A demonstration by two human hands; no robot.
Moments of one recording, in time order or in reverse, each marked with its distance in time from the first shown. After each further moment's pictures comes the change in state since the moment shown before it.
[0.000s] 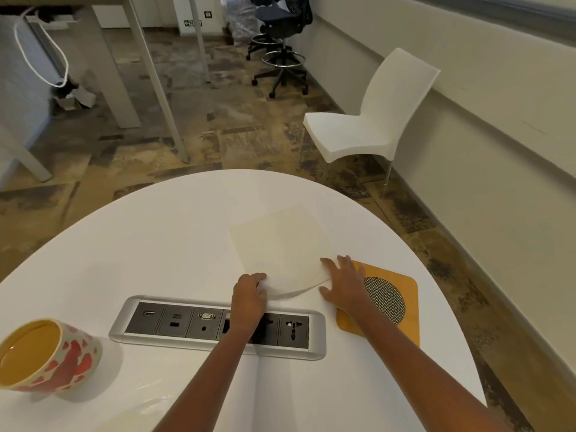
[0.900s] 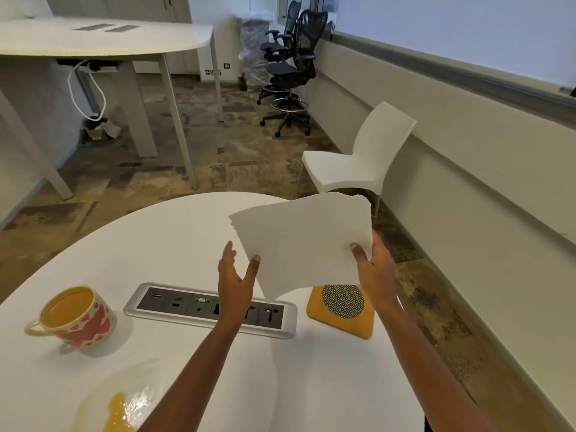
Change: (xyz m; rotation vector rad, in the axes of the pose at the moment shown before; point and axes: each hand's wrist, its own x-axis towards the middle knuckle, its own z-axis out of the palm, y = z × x) left_hand -0.100 0.077 -0.037 -0.523 0.335 0.116; right_hand -0.149 0.009 -0.135 0.936 0.575 -0.044
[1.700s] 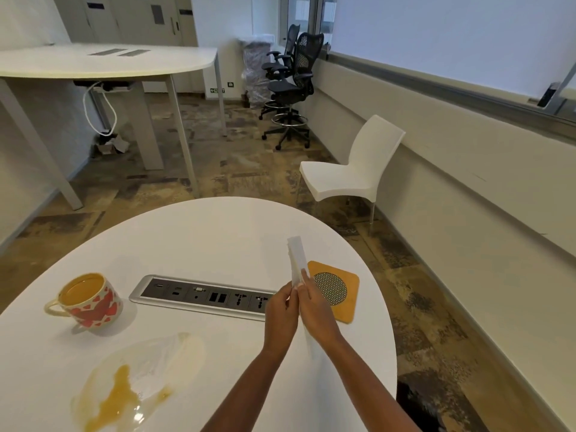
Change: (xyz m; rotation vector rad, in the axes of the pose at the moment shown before) left_hand -0.112 0.008 0.053 -0.045 -0.241 0.116; right_hand -0.090 0.015 0.024 0.046 -0.396 0.216
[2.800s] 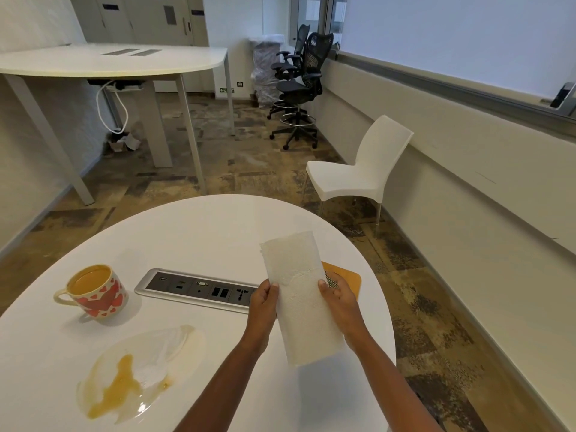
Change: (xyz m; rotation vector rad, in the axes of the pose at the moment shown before) left_hand -0.001 0.001 -0.022 -0.364 0.007 -0.255; right_hand 0.007 0.030 -0.043 0.148 0.040 0.103
